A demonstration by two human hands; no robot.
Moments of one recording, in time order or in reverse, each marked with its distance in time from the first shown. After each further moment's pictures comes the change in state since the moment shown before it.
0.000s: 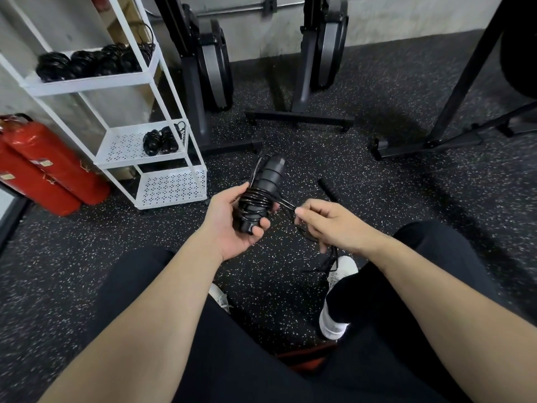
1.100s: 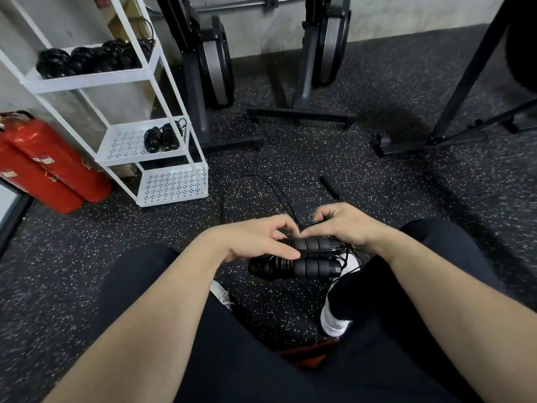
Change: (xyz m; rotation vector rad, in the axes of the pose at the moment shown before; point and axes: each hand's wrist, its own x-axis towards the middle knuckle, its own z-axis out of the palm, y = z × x) left_hand -0.002 -0.009 0.006 1.286 -0.281 -0.123; right_hand 0.007 0.019 -0.015 0.029 0.014 0.201
